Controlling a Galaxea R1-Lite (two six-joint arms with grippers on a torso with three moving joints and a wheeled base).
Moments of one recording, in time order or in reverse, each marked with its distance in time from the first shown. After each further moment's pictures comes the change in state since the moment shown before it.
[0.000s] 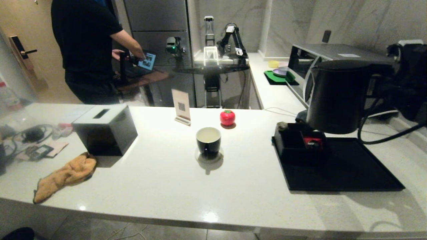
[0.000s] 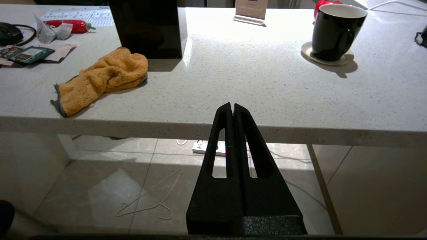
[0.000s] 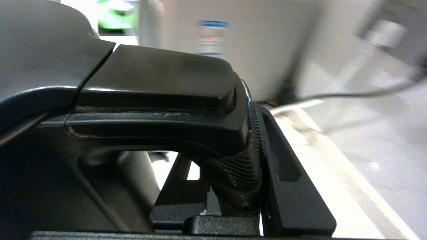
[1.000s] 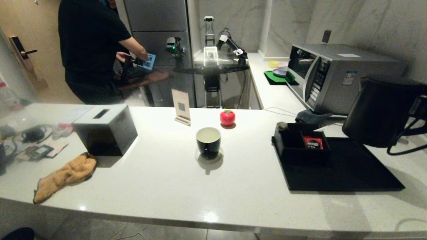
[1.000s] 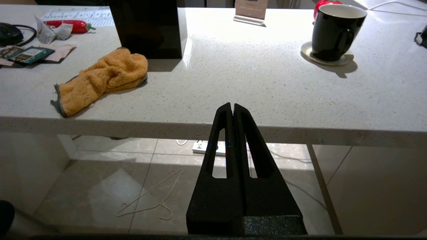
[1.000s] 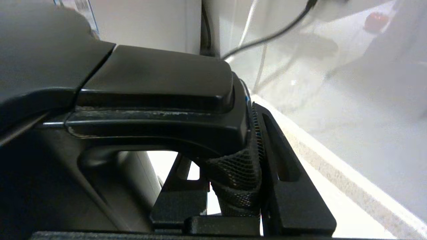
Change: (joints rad) left arm 0.000 0.000 0.000 0.000 0.000 0.000; right arm -0.273 0.023 0.209 -0.192 0.019 0.132
